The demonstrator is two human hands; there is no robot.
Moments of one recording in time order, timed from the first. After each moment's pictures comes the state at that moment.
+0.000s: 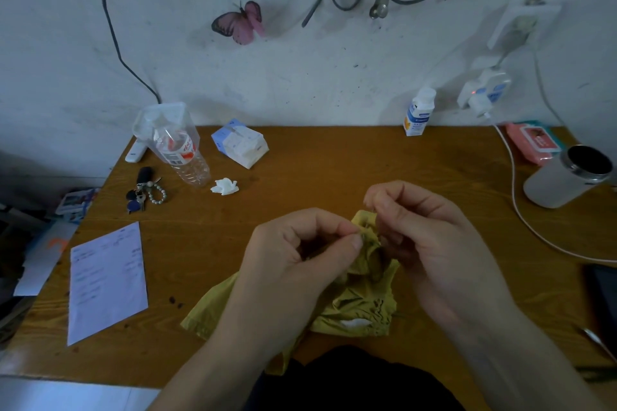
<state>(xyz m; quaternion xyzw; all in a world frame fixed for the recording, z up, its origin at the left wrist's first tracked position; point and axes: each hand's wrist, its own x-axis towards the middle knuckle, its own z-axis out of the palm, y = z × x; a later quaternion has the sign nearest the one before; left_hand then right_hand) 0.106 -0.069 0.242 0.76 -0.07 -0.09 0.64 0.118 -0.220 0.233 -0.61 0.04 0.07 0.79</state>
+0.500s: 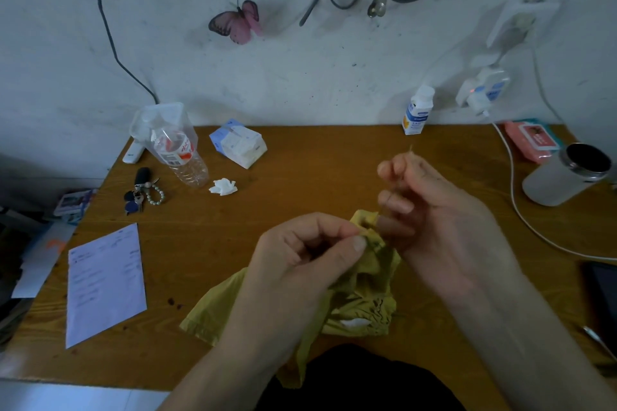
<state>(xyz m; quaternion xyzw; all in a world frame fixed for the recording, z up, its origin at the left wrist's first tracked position) 0.104 -0.076 0.239 0.64 -0.04 -0.15 0.75 0.141 -0.226 0.234 -0.40 0.11 0.09 0.91</state>
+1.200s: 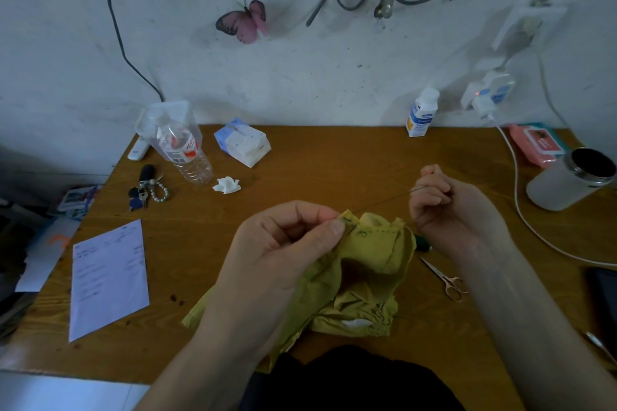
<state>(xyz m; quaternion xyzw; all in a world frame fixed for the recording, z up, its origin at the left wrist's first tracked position) 0.108 -0.063 0.246 0.59 0.01 -0.13 0.80 0.177 -0.261 0.196 -0.17 0.28 0.09 0.94</state>
